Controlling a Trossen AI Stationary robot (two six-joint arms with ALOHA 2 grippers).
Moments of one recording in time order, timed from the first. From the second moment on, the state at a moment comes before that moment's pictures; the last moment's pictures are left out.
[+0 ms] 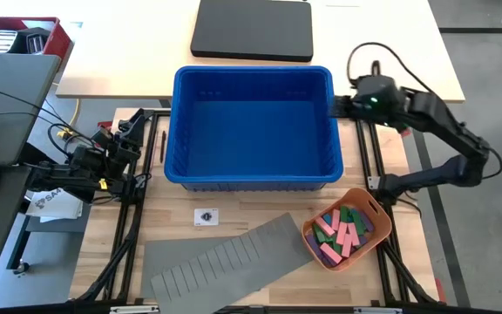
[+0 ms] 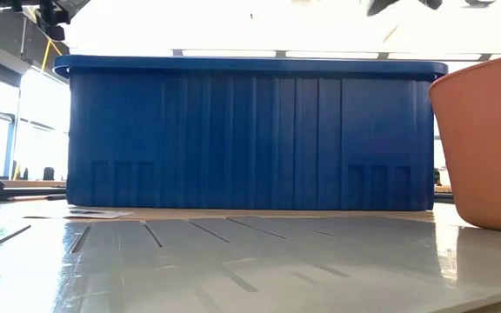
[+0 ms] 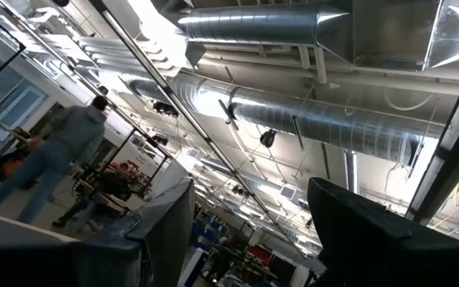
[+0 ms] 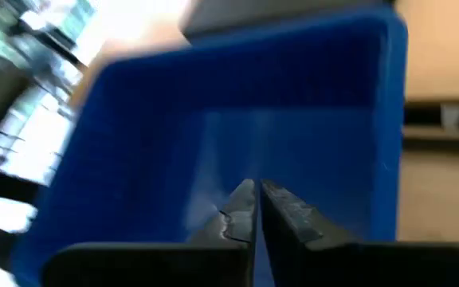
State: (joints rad) left arm -0.02 0.25 0.24 0.85 -0.71 -0.04; right arm -0.34 1.14 1.59 -1.11 0.43 0.90
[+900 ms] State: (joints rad) left arm -0.02 0.25 0.24 0.85 -0.71 -0.04; right arm -0.74 1.48 1.59 -1.37 0.15 0.55
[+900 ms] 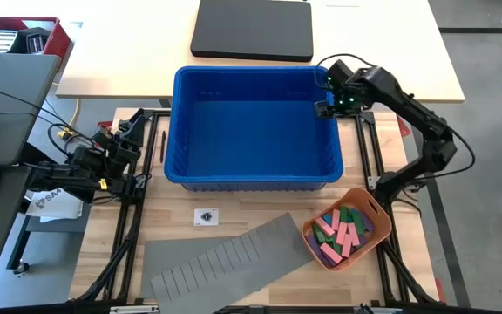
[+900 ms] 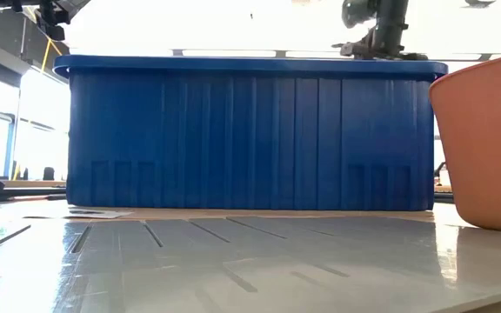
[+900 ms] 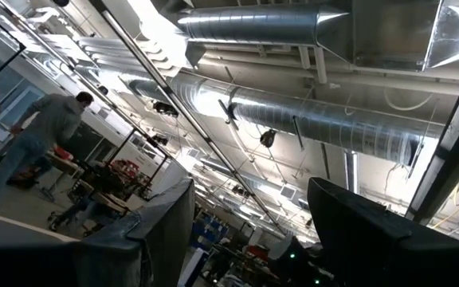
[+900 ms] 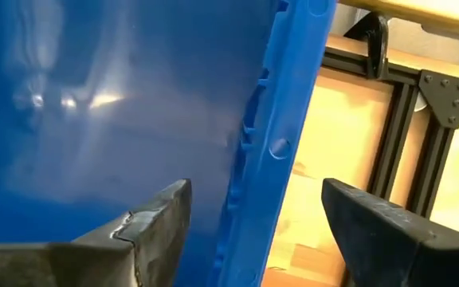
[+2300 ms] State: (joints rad) left arm 0.00 0.44 0.66 -0.03 -1.07 -0.65; right arm -0.84 1.60 1.59 -1.32 0.09 0.39
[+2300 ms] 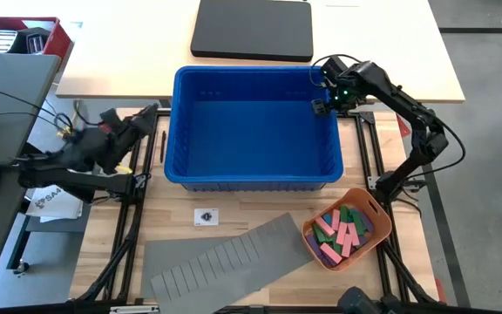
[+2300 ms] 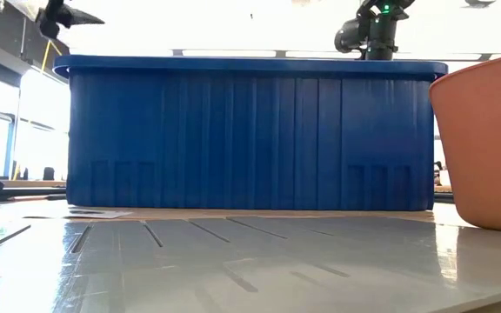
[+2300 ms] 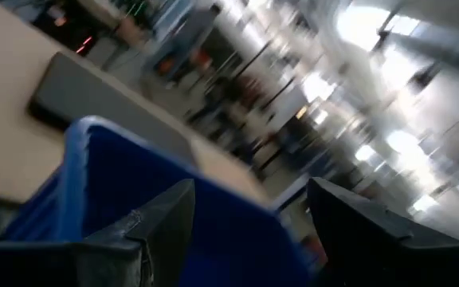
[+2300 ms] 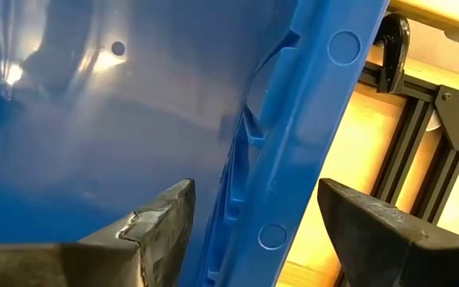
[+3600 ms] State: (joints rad) left arm 0.76 1.24 1.11 -0.93 -0.23 -0.55; right arm -0.82 1.60 1.59 -1.32 0.11 0.49
